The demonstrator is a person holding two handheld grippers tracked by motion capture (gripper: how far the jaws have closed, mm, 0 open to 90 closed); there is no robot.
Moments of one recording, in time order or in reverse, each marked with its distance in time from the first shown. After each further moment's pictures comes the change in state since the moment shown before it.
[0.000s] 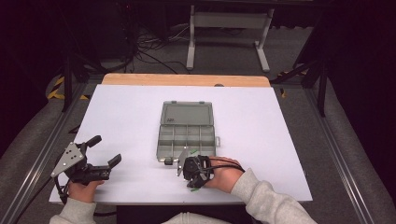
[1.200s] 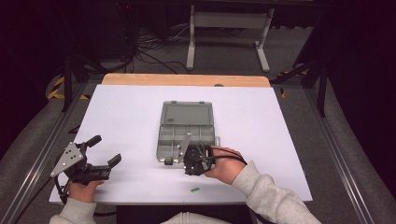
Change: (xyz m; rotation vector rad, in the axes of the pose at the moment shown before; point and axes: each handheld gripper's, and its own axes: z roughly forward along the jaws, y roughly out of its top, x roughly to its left) left arm 0.000 0.001 0.000 0.002 -0.004 -0.006; right arm -0.014 0.007 -0.038 -0.076 -0.042 0.050
